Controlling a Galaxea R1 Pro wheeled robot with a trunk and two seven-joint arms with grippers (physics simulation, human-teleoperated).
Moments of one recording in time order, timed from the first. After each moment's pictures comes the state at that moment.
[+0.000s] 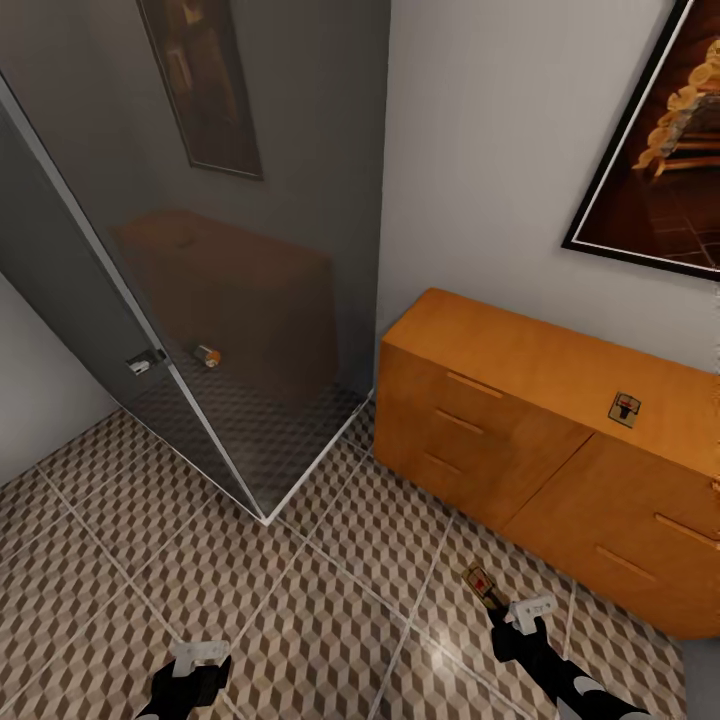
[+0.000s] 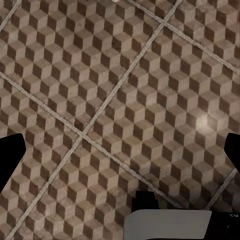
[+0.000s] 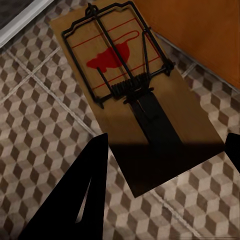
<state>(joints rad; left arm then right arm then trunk) -0.55 0.09 -0.14 0.08 0.18 -0.41 -0.02 -0.58 -0.15 0.22 -0.02 -0.22 -0.52 0.33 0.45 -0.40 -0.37</state>
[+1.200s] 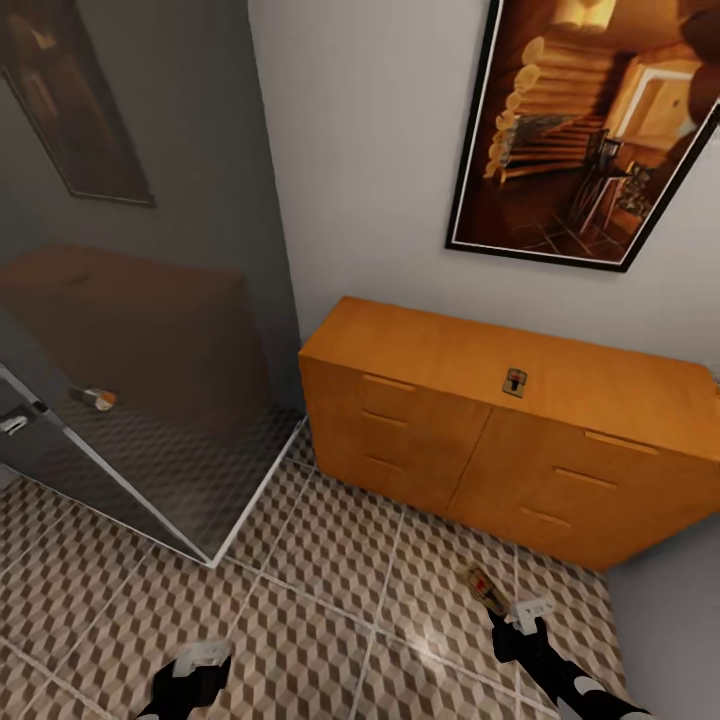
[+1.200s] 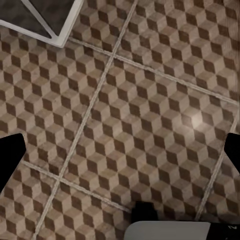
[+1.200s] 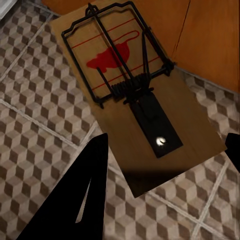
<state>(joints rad) -0.55 0.09 -0.14 0.08 0.18 -0.41 -0.02 -0.58 -0.15 0.22 -0.02 -0.22 -0.51 0.32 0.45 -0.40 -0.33</state>
